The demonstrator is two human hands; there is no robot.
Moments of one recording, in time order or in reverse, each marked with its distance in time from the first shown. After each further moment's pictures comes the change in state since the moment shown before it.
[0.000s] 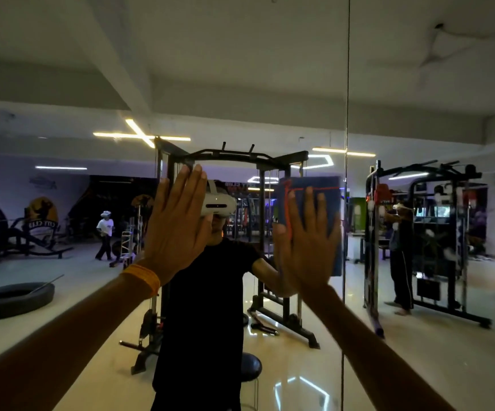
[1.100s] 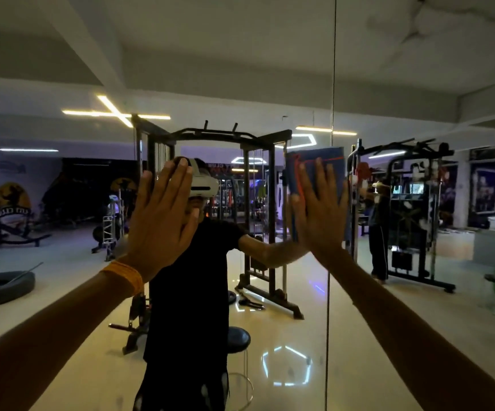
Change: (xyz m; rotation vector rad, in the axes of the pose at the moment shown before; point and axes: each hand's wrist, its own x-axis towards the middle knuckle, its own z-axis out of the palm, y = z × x) left_hand -0.029 0.002 -0.004 -0.038 -0.010 0.027; right_hand 0.010 0.054 -0.006 -0.084 -0.008 0.005
